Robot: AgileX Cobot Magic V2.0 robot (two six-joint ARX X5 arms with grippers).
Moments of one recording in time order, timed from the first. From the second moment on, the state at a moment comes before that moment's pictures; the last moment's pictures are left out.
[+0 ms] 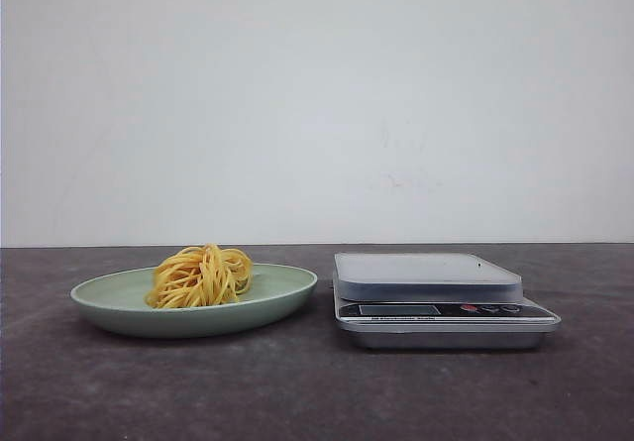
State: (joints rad) left arm -0.55 0.22 0.84 -0.95 -0.29 -0.38; right arm 0.72 0.94 1.37 -0.51 0.12 0.02
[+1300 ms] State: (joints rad) left arm -0.55 0.22 0.84 -0.83 -0.32 -0.32; right arm 0.76 0.20 0.79 -0.71 0.31 0.24
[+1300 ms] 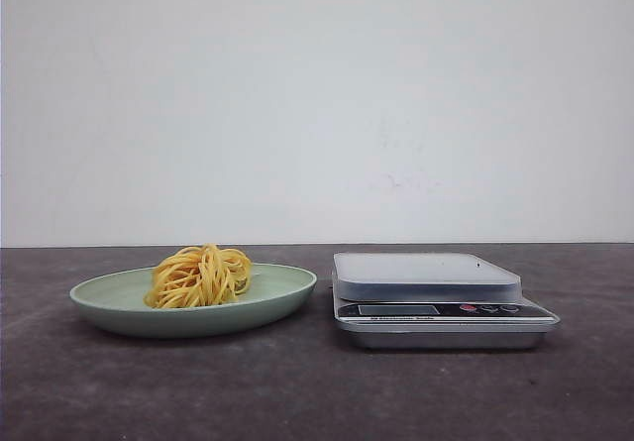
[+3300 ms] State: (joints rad) left arm -0.07 0.01 0.03 -0.14 -0.10 -0.16; right arm 0.76 0.20 0.79 -0.70 0.26 0.25
